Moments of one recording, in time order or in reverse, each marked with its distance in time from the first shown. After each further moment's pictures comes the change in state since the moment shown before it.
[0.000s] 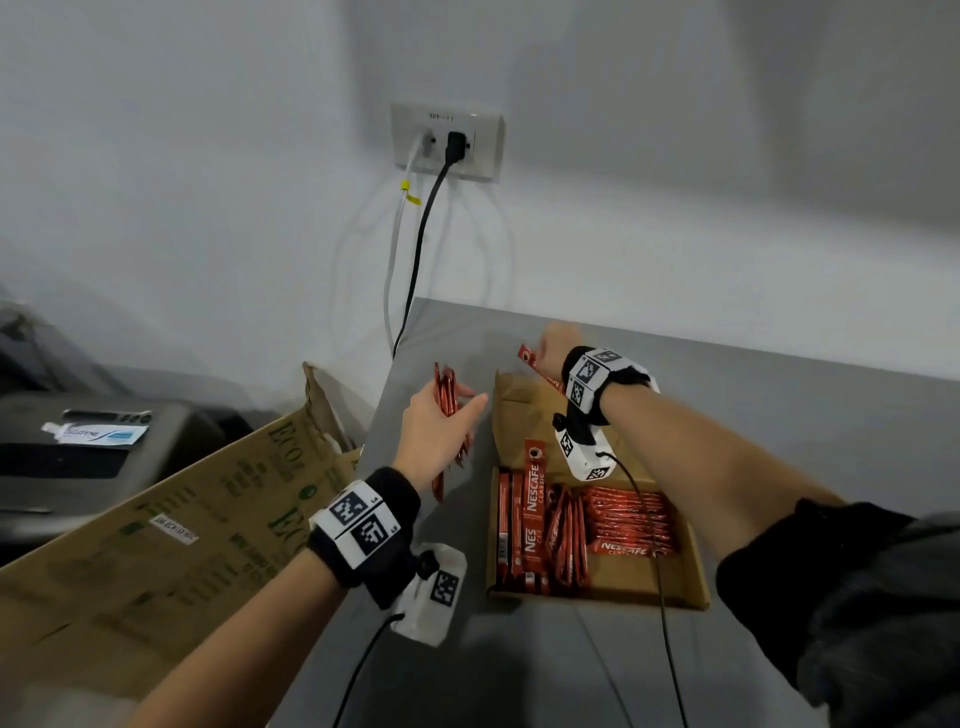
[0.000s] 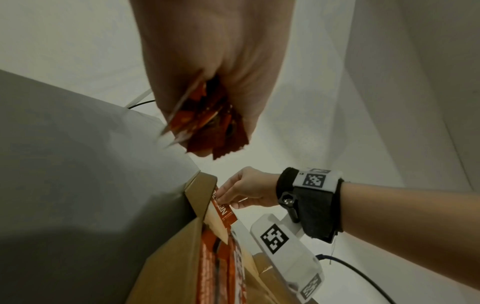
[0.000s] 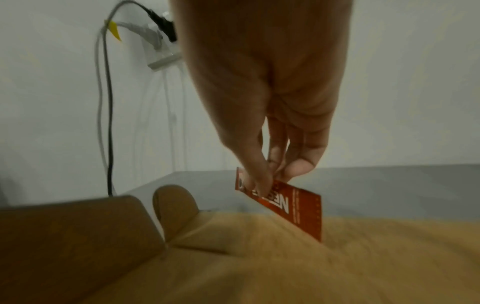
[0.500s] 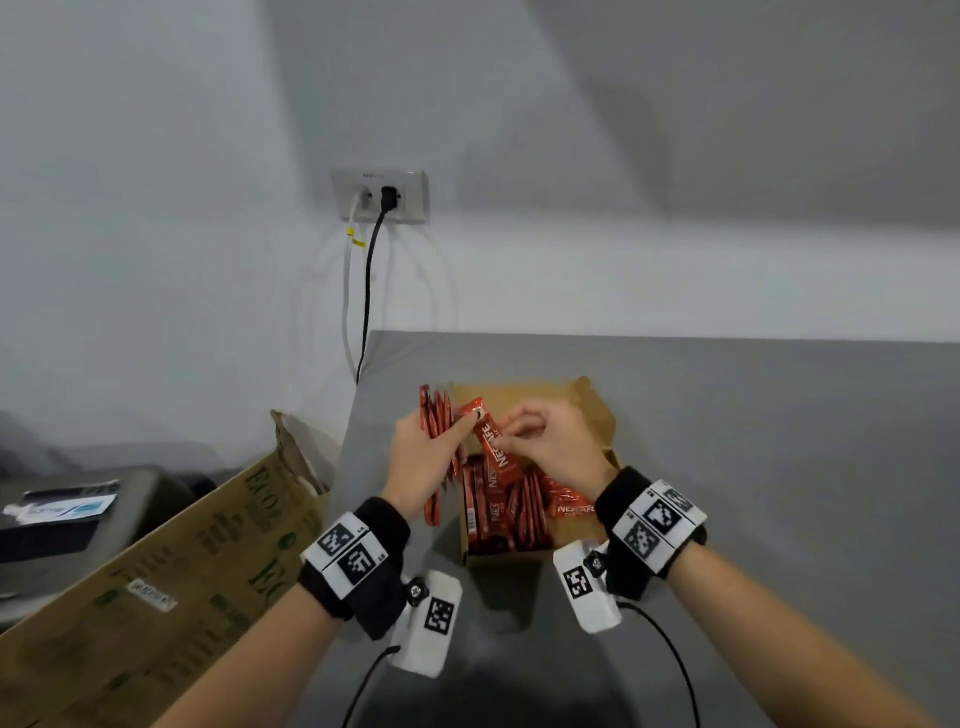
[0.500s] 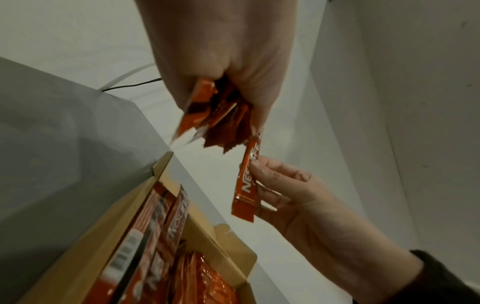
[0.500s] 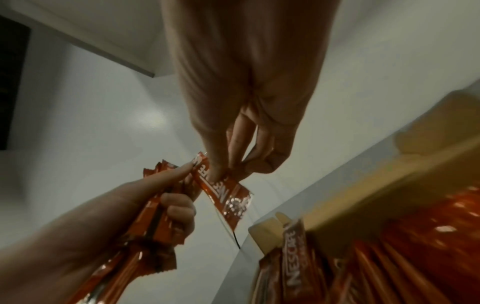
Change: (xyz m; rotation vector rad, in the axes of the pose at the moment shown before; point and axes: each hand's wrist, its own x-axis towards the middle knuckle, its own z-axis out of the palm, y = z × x) left_hand -0.066 0.028 0.006 -0.181 -0.146 0.122; right_hand -0.204 0.013 0.021 0.910 0.206 -0.187
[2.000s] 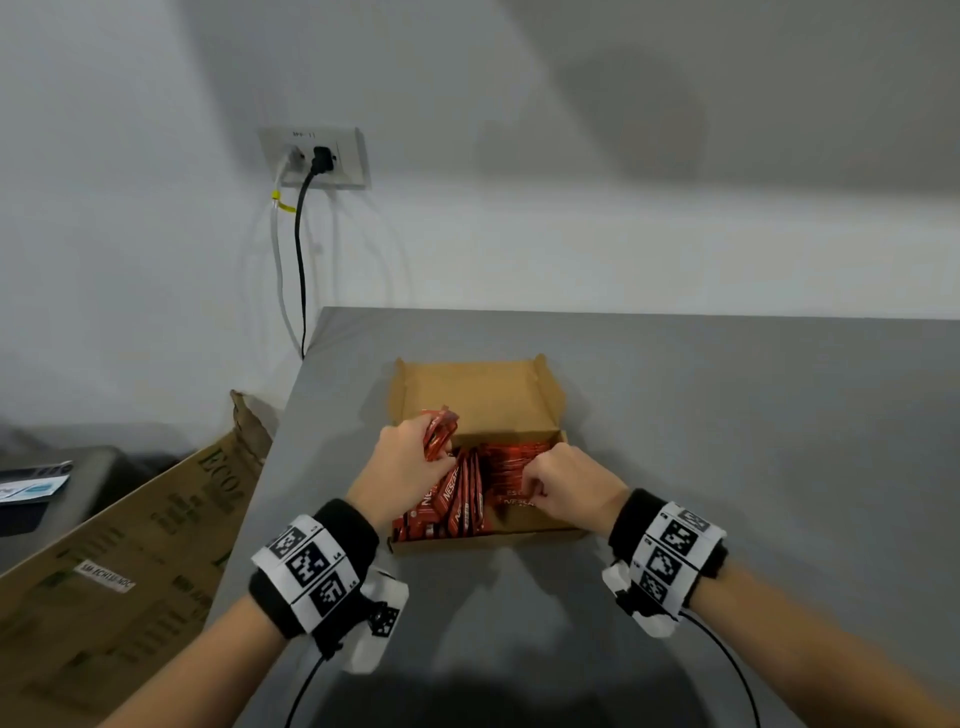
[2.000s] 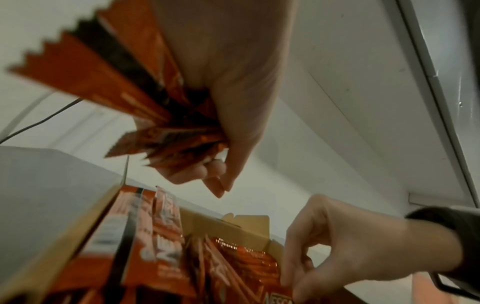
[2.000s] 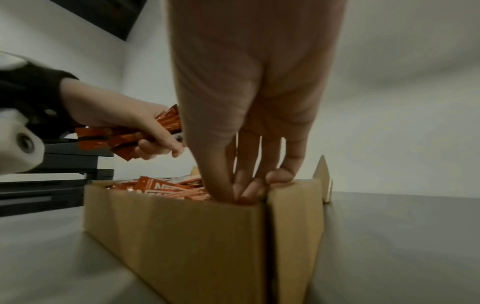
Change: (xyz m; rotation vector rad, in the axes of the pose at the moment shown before) left_hand -0.010 -0.018 0.050 0.672 -0.205 0.092; right_hand -0.039 0.083 -0.052 -0.748 -0.312 -0.154
